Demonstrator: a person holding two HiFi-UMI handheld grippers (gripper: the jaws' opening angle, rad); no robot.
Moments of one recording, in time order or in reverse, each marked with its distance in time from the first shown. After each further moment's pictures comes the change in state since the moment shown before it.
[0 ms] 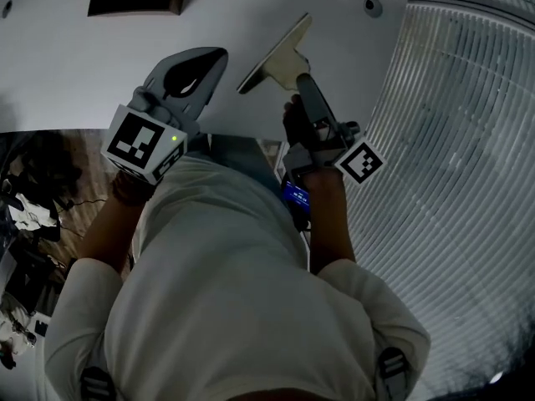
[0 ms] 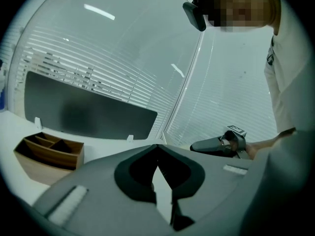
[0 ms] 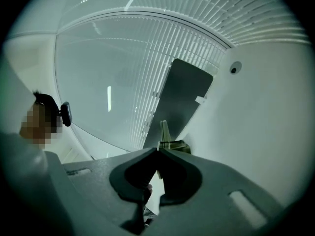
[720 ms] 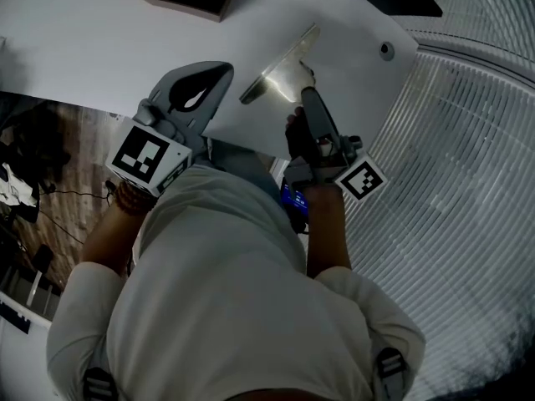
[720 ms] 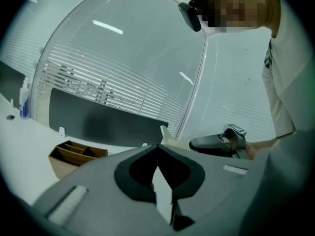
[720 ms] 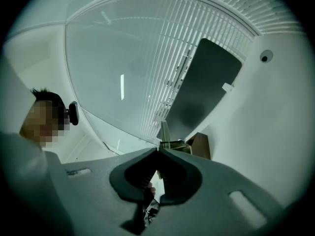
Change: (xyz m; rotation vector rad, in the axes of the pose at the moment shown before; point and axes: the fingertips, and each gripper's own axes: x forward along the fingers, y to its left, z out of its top) left arm -0.064 -0.027 0.054 -0.037 -0.107 0.087; right arm 0.000 0.098 -0.004 -0.119 0.099 0.093
